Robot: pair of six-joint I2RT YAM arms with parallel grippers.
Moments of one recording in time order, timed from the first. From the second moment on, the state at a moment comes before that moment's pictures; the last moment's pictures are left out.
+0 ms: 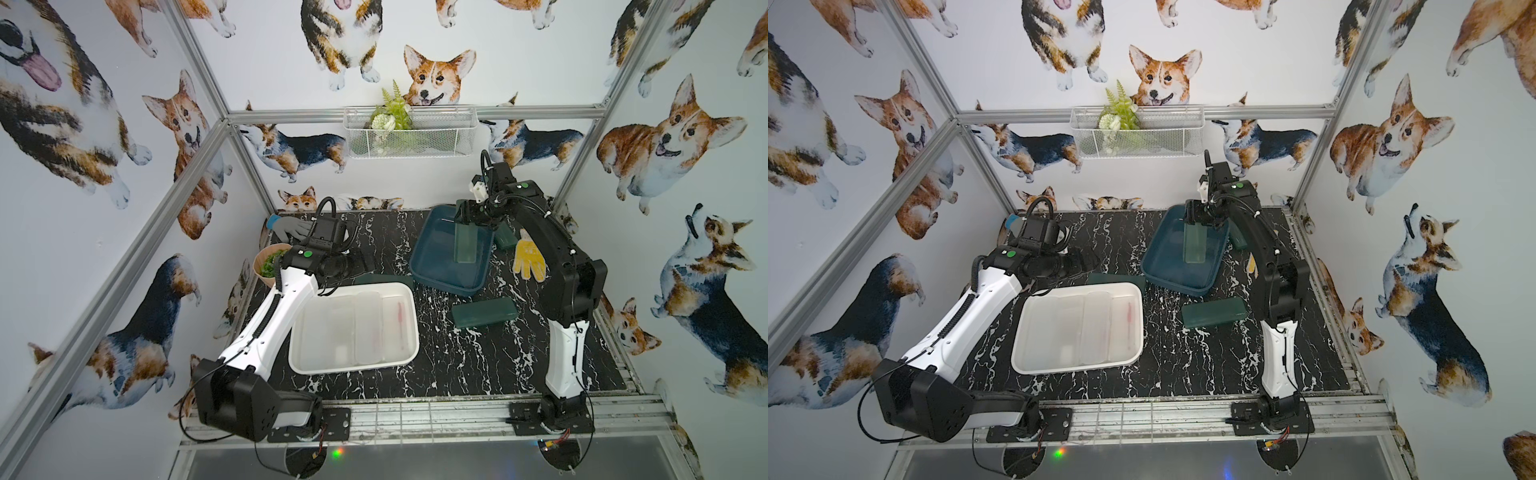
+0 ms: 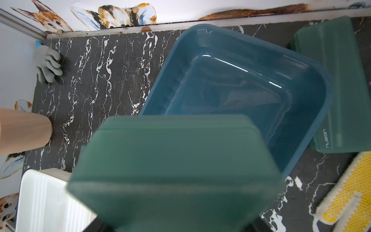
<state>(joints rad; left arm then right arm) -0.31 1.36 1.30 -0.89 0.17 -0.57 0.31 2.11 2.20 -1.07 -0.24 0.21</state>
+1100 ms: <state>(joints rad) -0.31 1.42 1.41 -0.96 0.20 -0.63 0.43 2.13 1.98 -0.92 -0.17 -0.17</state>
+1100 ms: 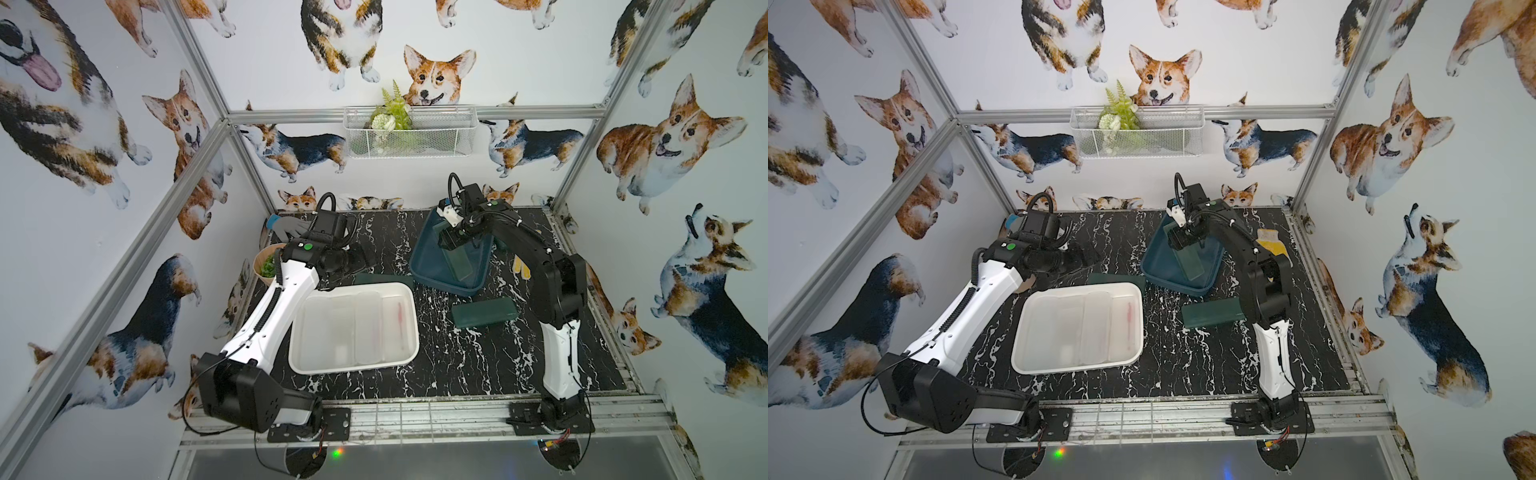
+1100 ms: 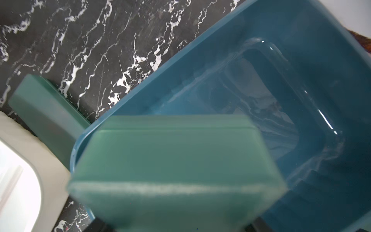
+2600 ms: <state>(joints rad) -0.26 1.71 1.54 -0.92 0.13 -0.73 0.56 2.16 1.74 -0.70 -0.03 -0.34</state>
